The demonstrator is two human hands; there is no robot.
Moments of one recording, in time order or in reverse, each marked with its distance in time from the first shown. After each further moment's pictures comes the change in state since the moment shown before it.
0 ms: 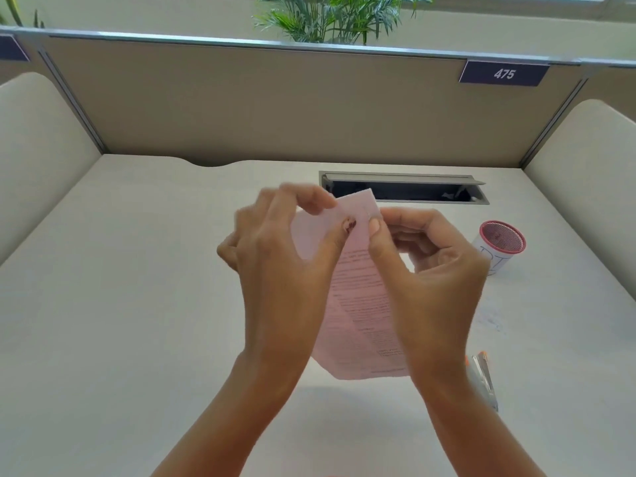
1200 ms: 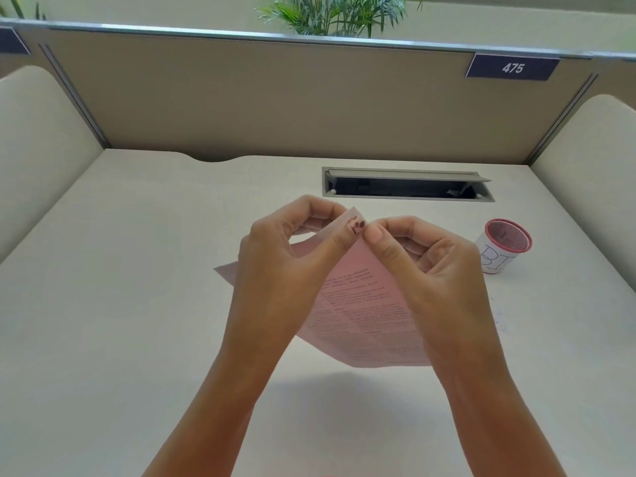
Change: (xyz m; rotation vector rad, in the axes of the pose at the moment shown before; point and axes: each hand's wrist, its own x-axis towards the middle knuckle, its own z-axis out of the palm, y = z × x) left_hand 0.015 -0.008 -0.010 -0.312 -0.328 -0.167; right_hand 0.011 -0.001 -0.014 0.032 -0.327 0.236
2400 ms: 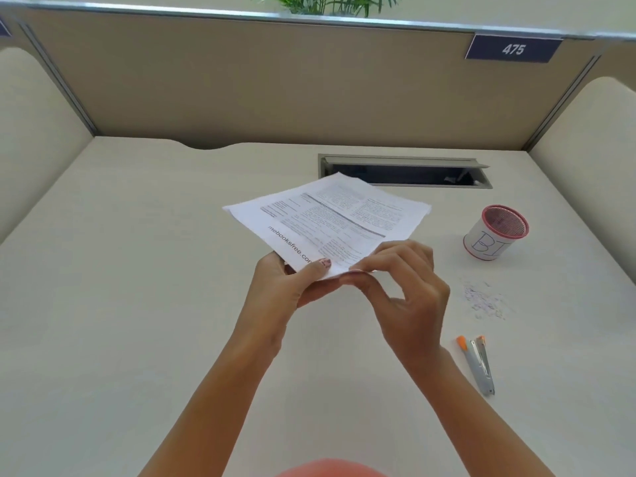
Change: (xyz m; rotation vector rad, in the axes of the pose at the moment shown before) left_hand -0.009 -0.070 0.017 -0.521 -0.095 -0.481; right_hand -0.001 0.099 0.005 -0.472 0.280 -0.658
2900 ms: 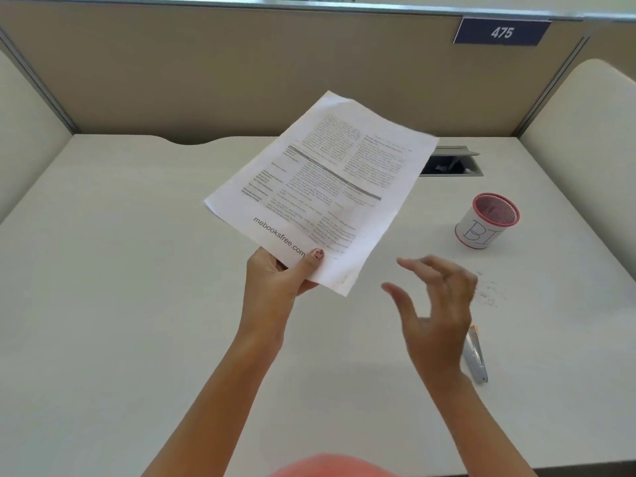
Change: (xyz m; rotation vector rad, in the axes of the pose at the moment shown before) left_hand 0.013 -0.018 0.006 -0.008 0.068 0.142; right_hand -0.042 0.035 -0.025 -0.288 0.049 0.178
